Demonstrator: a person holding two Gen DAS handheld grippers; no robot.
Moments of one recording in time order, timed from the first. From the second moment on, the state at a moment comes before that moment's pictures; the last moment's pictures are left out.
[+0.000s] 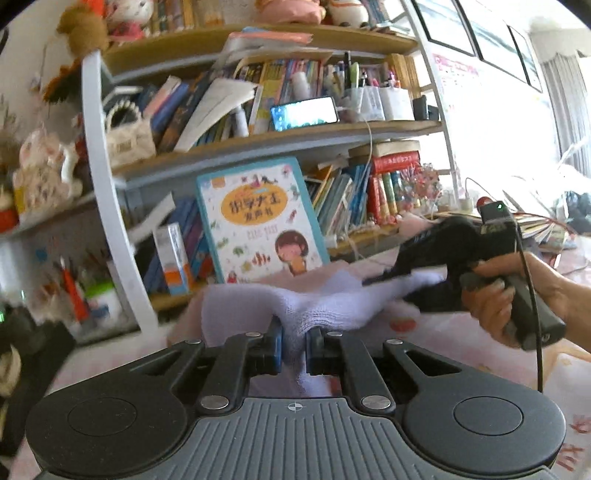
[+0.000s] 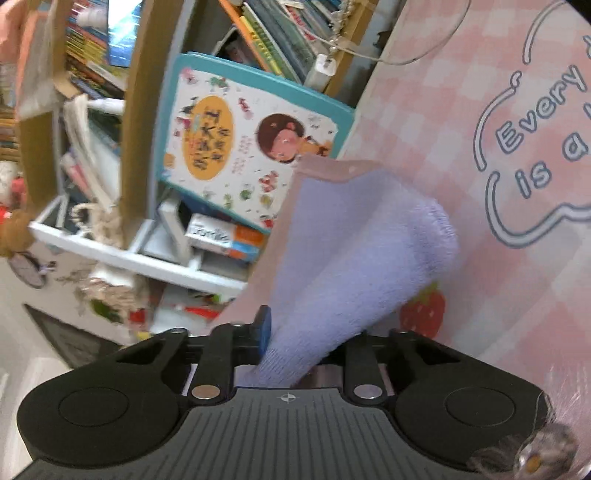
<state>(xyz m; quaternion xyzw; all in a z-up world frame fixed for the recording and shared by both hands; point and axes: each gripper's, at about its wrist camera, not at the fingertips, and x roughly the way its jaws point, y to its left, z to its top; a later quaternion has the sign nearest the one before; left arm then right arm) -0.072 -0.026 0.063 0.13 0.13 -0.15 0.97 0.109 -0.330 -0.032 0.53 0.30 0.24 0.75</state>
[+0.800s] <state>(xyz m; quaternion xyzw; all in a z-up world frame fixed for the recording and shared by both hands) -0.085 0.029 0.122 -0.14 0.07 -0.36 0.92 0.056 -0.304 0.198 0.27 0.06 0.36 0.89</state>
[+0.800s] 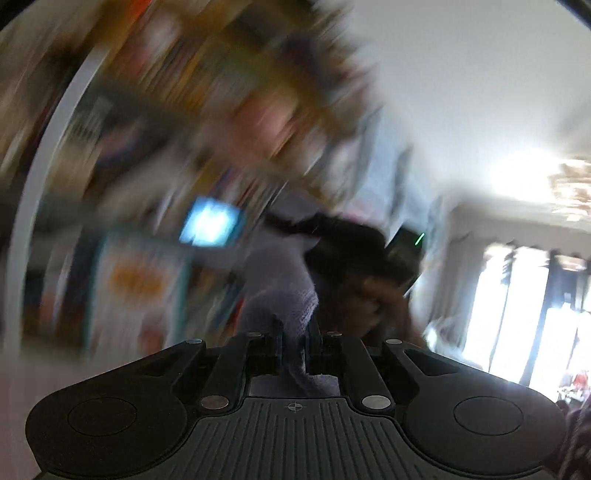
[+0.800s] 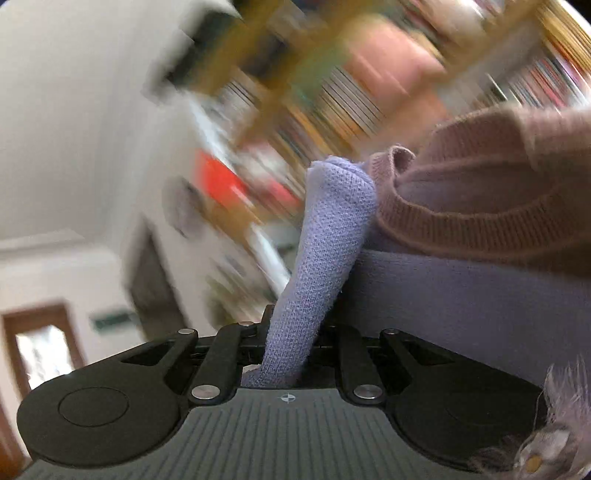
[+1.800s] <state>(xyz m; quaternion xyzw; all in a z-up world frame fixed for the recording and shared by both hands) -0.072 0.048 0.067 0.04 0.16 -0.12 0.98 0.024 -0.298 0.012 0.07 0.35 0.22 0.91</state>
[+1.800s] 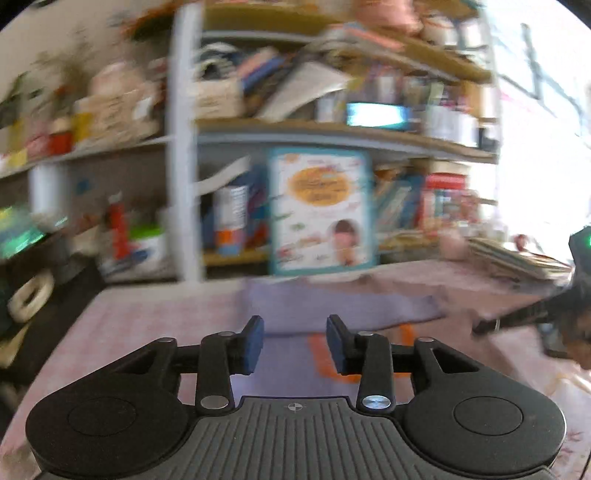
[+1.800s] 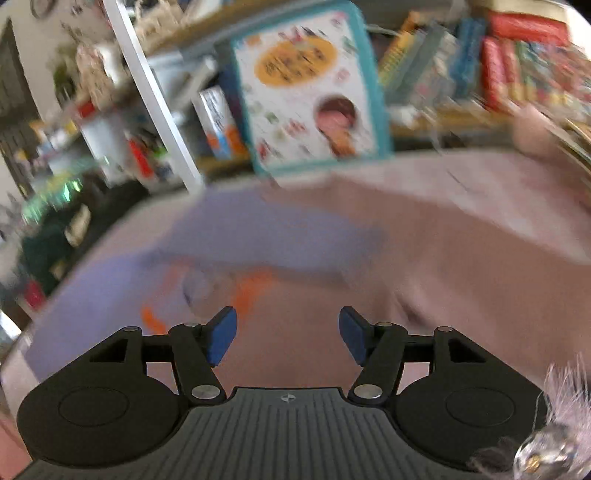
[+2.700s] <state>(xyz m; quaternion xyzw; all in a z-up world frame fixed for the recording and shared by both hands) 0.087 -0.193 -0.016 0.30 0.25 -0.27 0.88 -0.090 -0.304 -0.003 -0.10 0.35 0.29 0.89</state>
